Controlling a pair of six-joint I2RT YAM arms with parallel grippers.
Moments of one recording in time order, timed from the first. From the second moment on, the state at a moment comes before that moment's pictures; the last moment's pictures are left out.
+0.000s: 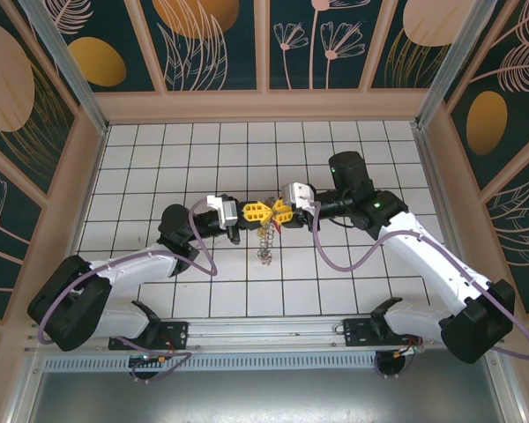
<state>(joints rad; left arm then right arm) -0.68 1.32 0.52 1.15 0.78 -0.04 0.59 1.18 1.06 -0.47 -0.89 -0.77</state>
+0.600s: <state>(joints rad) -0.68 1.23 0.63 0.71 0.80 0.15 0.59 1.20 1.12 -0.63 -0.83 -0.81</state>
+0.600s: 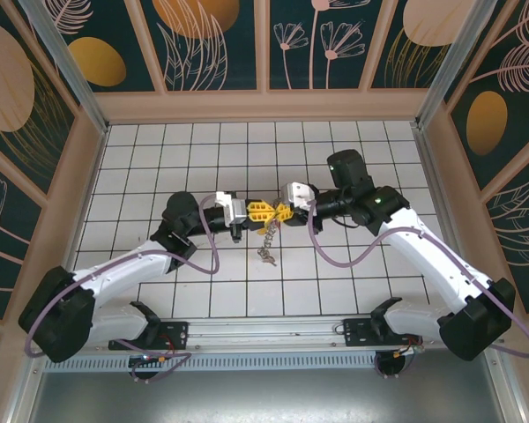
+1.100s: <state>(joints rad) -0.68 1.22 0.85 0.04 0.78 0.46 0.64 1.27 1.19 -0.78 -0.72 -0.87</state>
